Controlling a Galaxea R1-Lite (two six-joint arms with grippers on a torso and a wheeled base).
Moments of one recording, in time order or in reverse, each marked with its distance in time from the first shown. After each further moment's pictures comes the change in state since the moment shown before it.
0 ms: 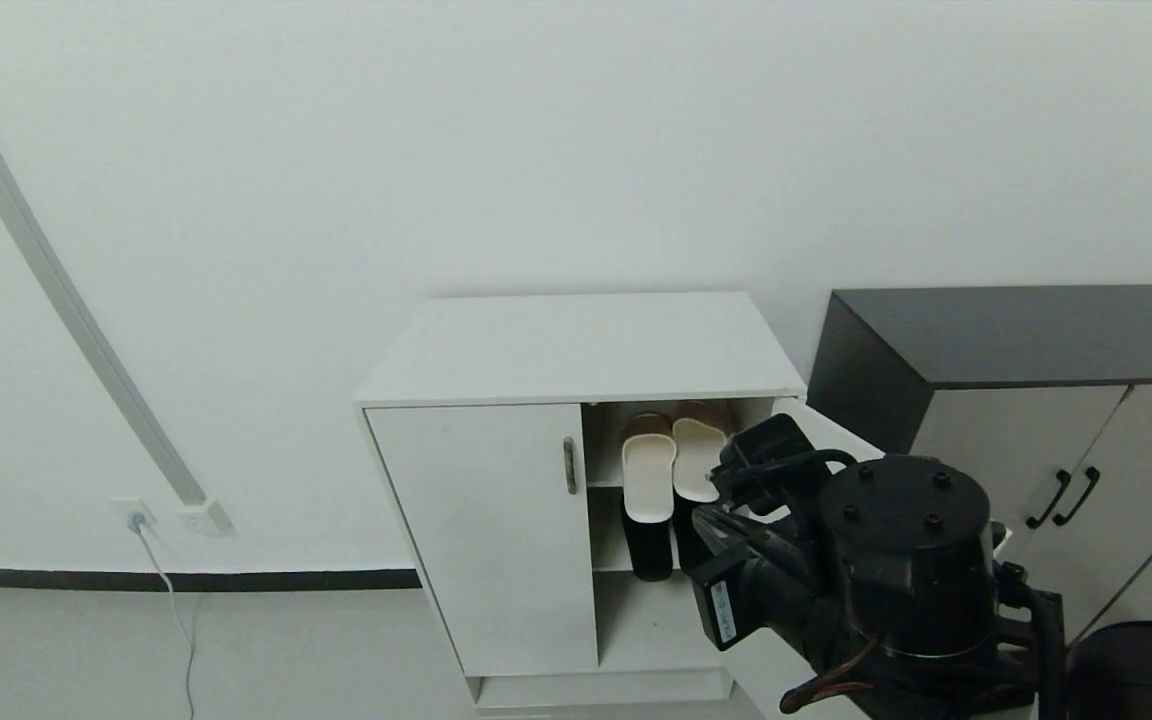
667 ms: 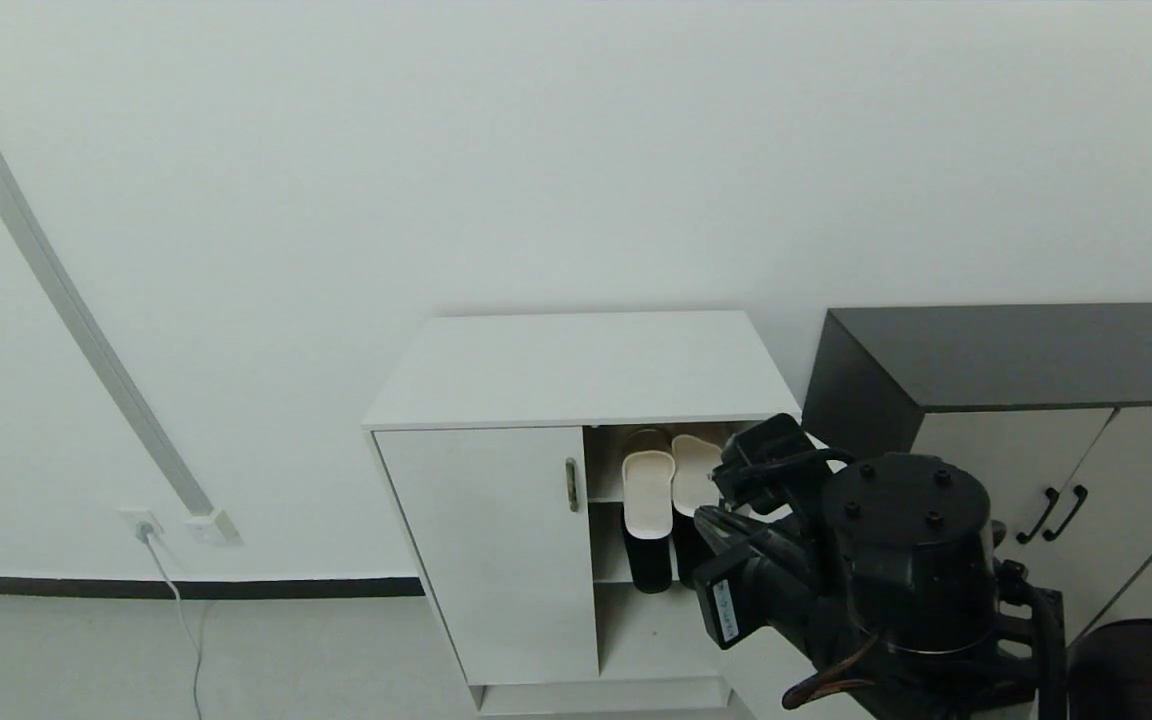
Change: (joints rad) left arm 0.000 0.000 0.000 0.000 0.000 -0.001; right arm -0.008 0.000 0.002 0.001 0.006 -0.003
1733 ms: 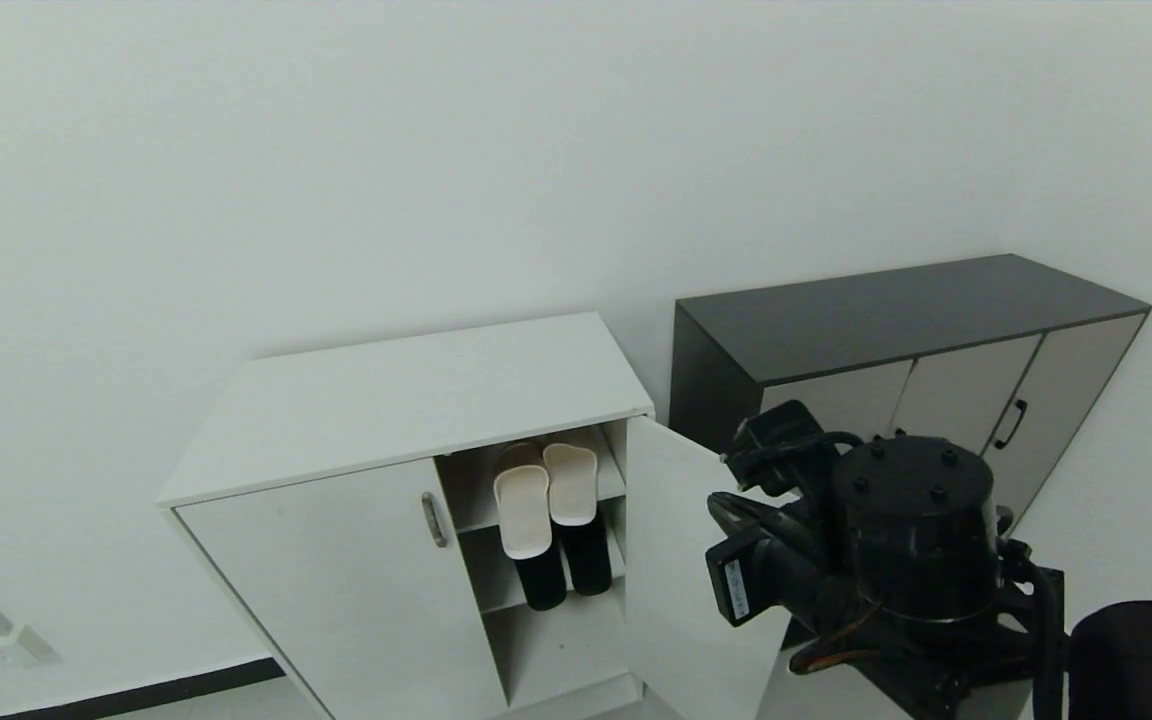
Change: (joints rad) left arm 0.001 0.000 0.000 0.000 0.000 0.001; right arm -0.062 0.001 -0.008 -0.002 0.010 -0.025
